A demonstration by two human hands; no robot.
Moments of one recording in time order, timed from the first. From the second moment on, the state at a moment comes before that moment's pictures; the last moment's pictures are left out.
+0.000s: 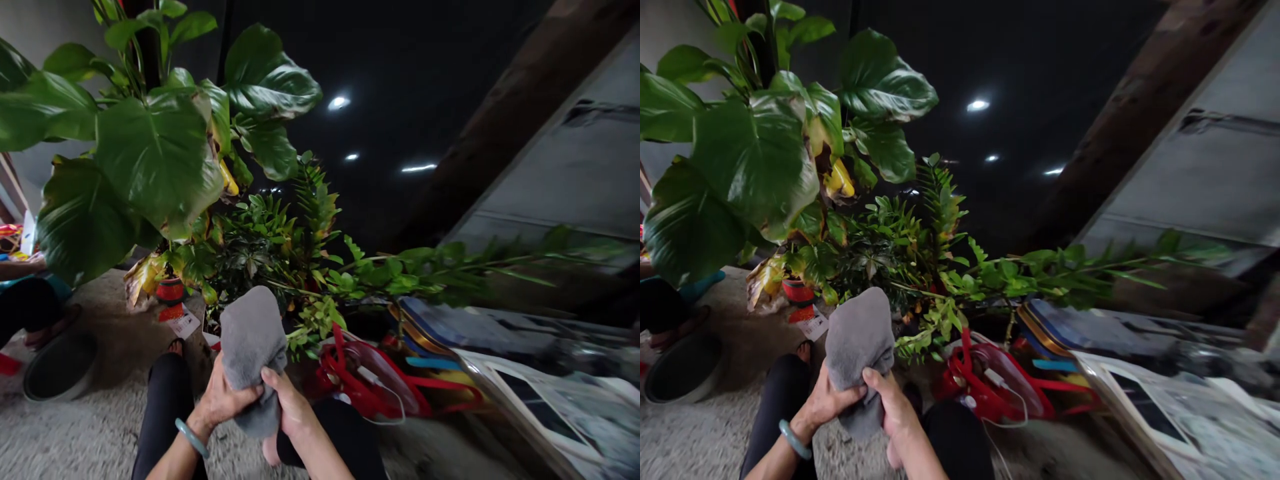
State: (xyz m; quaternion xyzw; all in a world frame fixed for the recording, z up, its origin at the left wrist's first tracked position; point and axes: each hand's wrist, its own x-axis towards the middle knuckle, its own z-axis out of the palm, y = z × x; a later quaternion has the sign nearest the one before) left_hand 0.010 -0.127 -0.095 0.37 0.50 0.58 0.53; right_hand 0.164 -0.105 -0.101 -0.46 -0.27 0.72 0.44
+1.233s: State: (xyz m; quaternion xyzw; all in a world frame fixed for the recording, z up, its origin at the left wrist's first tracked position) left_hand 0.006 -0.078 -0.097 0.40 0.57 0.59 0.40; right_hand 0.201 -0.031 -0.004 -0.37 -0.31 0.65 0.59
